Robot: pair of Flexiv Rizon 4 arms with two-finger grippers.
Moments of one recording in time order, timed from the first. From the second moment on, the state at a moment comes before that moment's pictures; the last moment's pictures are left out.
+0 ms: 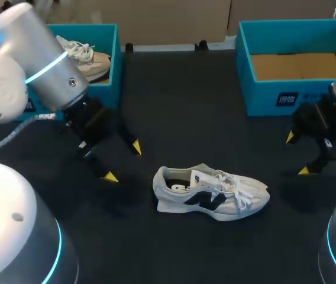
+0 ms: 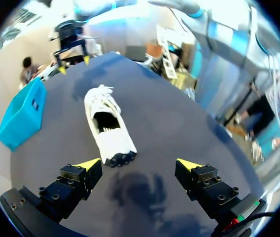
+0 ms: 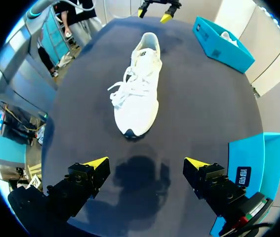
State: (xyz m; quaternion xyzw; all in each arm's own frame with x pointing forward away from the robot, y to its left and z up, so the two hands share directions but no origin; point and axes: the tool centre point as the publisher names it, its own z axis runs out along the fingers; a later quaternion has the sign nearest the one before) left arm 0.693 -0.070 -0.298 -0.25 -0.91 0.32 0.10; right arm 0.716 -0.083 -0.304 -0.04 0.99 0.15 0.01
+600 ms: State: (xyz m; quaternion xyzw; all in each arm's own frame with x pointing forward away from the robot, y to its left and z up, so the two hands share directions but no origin) left arm 0.679 -0.064 -0.355 -0.02 -0.88 0.44 0.15; right arm 0.716 -0.083 -0.304 -0.04 0.99 0.15 0.01
